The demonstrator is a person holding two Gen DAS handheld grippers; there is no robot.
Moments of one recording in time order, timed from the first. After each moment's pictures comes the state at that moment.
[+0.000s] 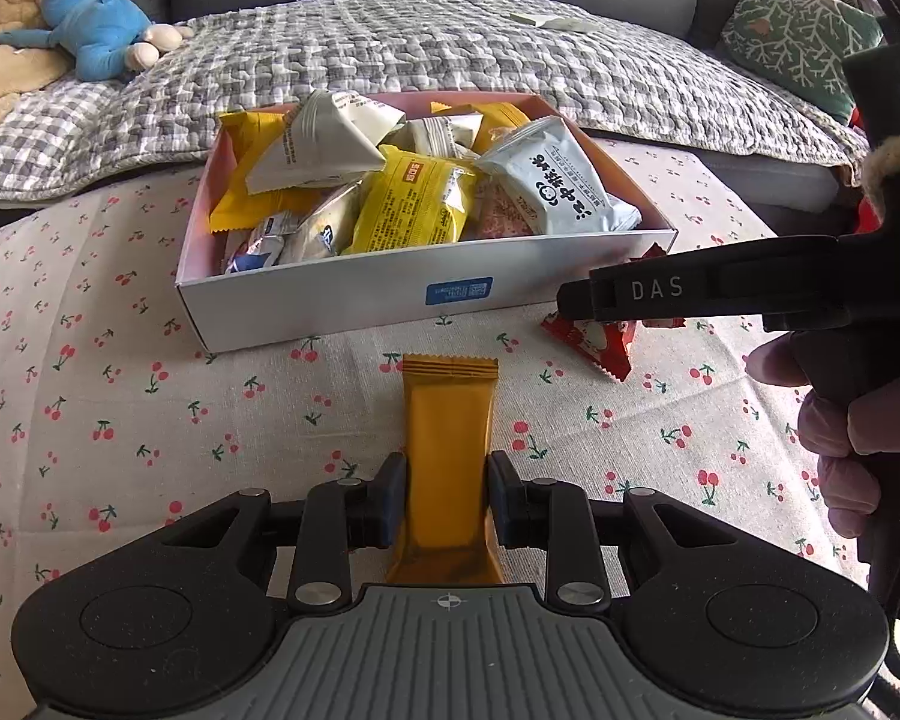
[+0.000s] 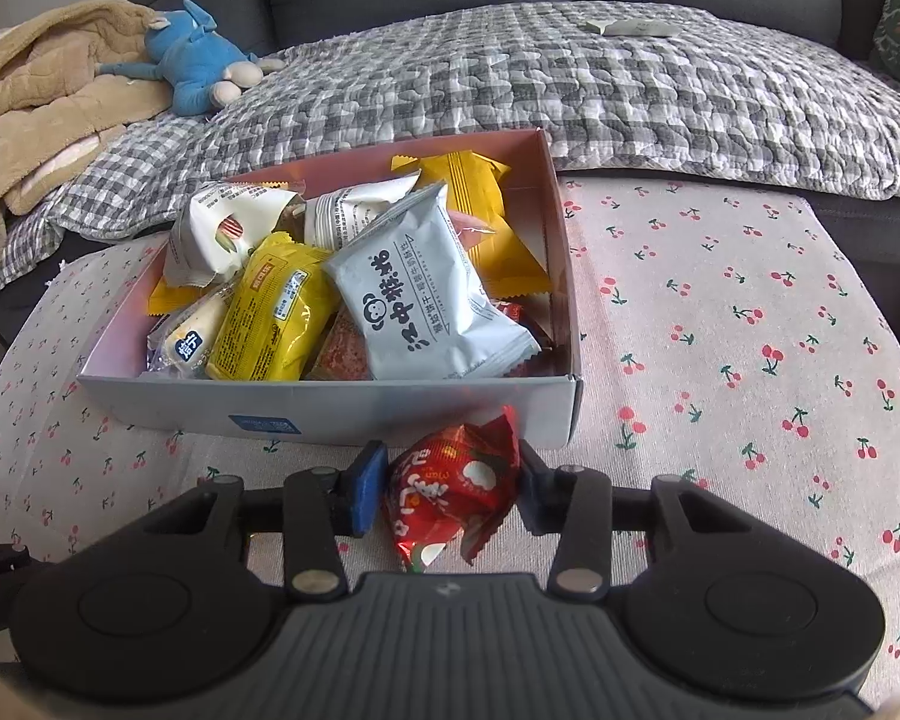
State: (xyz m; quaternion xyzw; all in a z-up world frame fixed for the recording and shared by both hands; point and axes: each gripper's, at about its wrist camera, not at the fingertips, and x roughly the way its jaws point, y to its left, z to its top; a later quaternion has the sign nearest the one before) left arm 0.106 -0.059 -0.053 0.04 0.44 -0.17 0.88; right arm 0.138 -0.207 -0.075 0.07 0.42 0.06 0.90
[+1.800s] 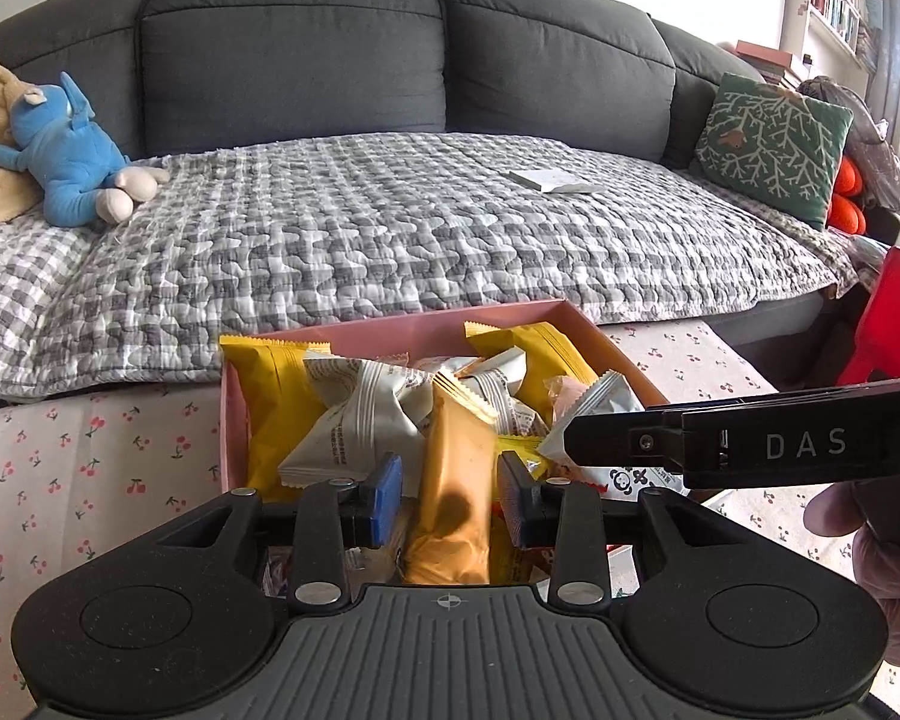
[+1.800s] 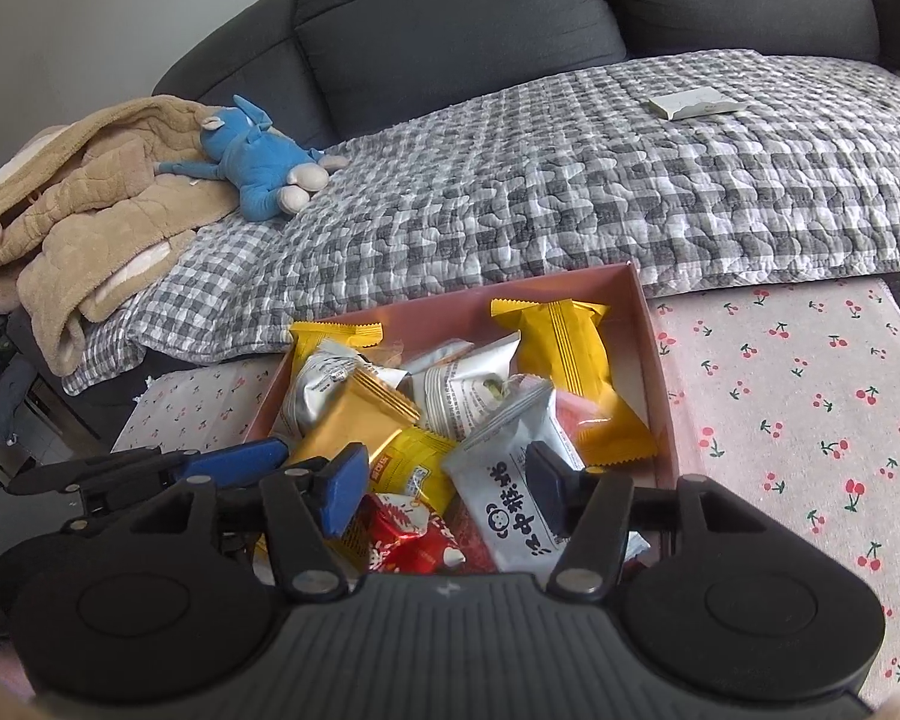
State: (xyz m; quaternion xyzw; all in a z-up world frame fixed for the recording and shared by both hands) left arm 0.200 -0.036 -0.008 0.03 0.32 -0.22 0.92; right arm 0.167 -0.204 -0.030 0.14 0.36 0.12 0.91
